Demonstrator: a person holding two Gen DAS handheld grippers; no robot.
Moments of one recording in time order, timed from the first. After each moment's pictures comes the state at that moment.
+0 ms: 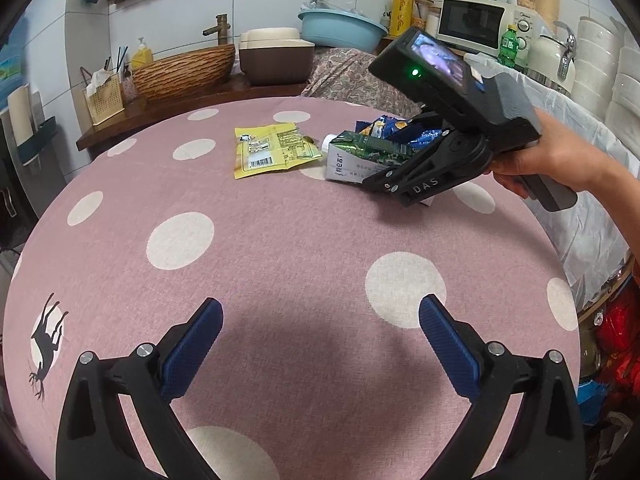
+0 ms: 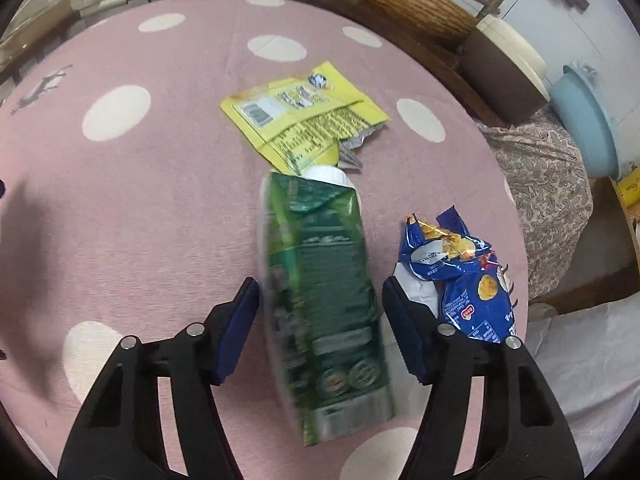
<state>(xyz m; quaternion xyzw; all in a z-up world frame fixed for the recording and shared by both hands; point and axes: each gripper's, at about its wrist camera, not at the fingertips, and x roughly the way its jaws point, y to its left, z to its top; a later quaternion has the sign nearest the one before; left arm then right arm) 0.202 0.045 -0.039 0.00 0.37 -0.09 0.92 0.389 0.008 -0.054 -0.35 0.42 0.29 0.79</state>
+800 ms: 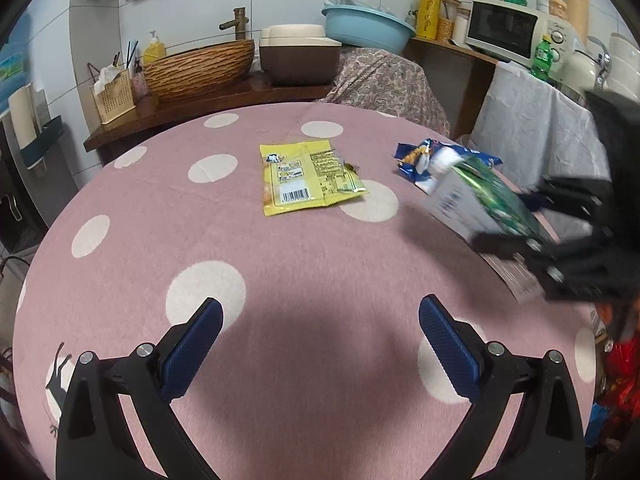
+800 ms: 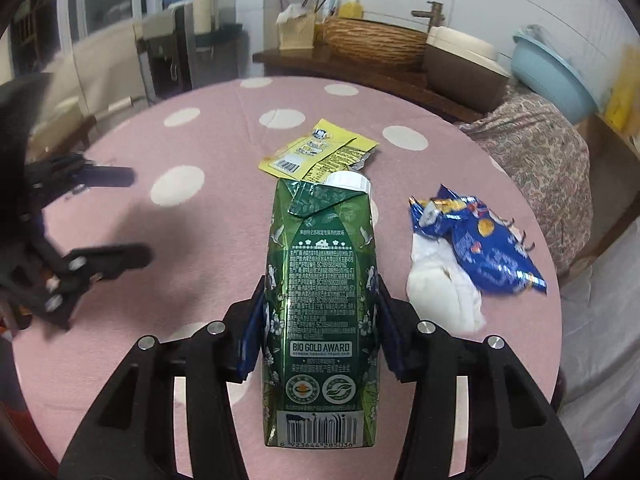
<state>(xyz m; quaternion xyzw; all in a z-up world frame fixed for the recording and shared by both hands) 0.268 0.066 -0.024 -0.01 0.39 -0.05 0.92 0.317 -0.051 -0.020 -0.15 0.37 0.32 0.86</state>
